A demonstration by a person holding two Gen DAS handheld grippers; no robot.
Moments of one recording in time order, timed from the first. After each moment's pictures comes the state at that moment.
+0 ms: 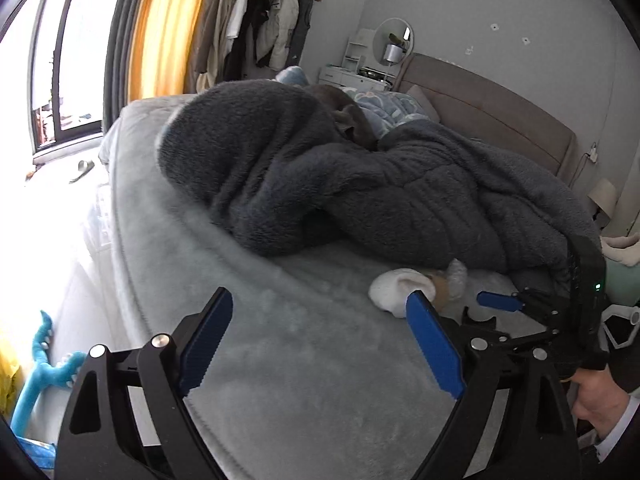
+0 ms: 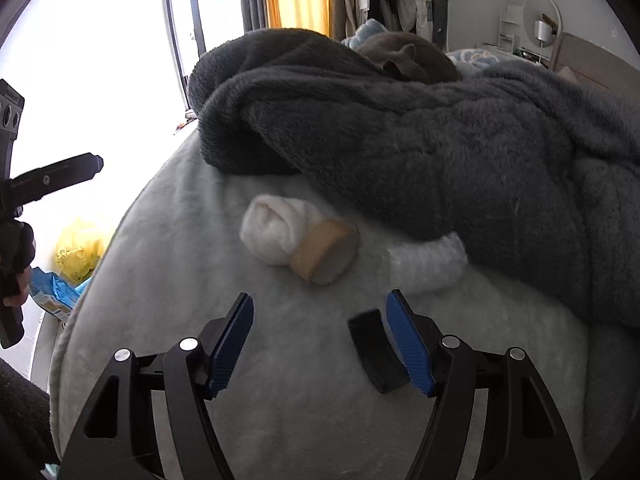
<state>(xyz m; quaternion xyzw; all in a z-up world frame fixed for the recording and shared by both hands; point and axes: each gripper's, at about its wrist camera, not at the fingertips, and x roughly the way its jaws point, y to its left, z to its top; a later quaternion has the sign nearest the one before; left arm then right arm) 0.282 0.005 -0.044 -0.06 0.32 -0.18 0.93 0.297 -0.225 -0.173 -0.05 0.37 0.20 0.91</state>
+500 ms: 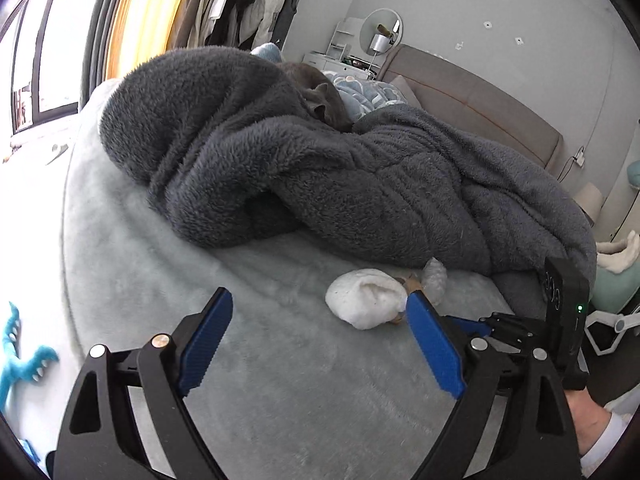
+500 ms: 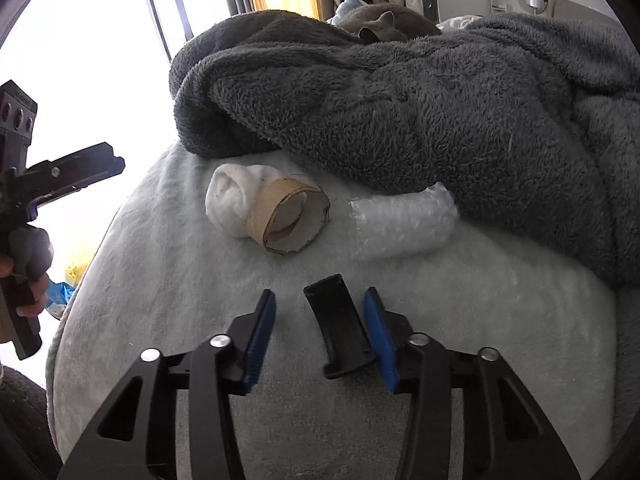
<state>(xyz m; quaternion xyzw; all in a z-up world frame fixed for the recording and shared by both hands) 0.307 -0.035 -0.066 -0.09 0.34 -0.21 0.91 0.311 -0.254 -0.200 0.00 0.39 0.21 0.89</state>
